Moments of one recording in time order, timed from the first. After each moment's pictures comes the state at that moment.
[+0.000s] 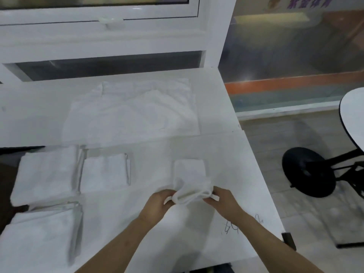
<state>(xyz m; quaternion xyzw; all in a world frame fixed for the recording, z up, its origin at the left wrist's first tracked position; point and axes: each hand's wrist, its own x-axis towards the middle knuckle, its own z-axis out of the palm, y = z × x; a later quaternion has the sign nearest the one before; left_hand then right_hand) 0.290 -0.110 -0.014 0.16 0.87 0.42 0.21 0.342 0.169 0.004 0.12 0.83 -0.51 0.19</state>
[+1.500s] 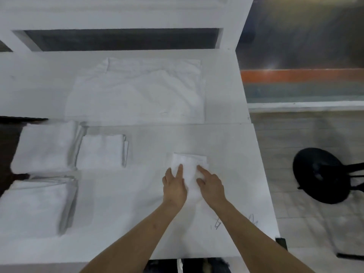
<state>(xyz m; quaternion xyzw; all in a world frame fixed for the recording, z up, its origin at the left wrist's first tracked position) 0.301 0.004 -0.045 -0.05 0.95 0.24 0.21 0.305 0.158 -0.048 0.15 0.90 -0.36 0.19</state>
